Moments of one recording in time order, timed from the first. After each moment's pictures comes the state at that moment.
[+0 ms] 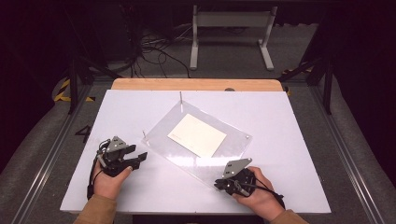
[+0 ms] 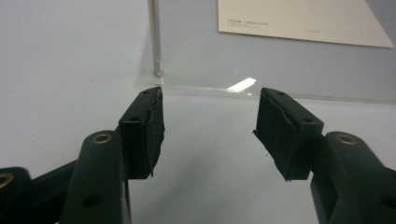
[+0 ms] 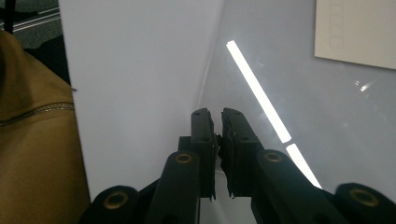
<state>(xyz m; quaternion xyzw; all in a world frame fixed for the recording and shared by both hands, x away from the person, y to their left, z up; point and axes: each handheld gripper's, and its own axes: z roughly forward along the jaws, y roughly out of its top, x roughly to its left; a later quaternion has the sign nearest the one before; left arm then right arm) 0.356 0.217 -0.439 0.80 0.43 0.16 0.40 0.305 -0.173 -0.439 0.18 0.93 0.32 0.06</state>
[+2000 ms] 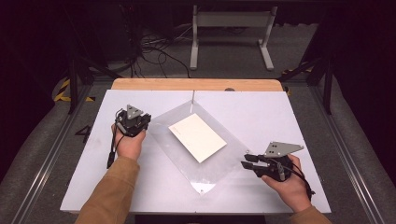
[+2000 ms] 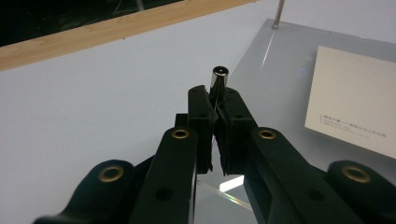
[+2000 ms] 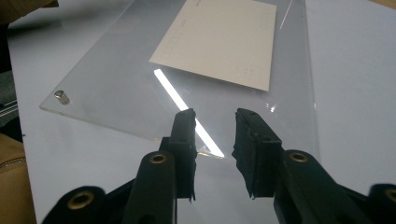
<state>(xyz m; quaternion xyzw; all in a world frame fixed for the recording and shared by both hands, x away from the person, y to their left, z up) 0.462 0.177 -0.421 0.75 0.45 0.27 0.39 0.324 -0.272 -0.403 0.29 0.84 0.44 0.13</state>
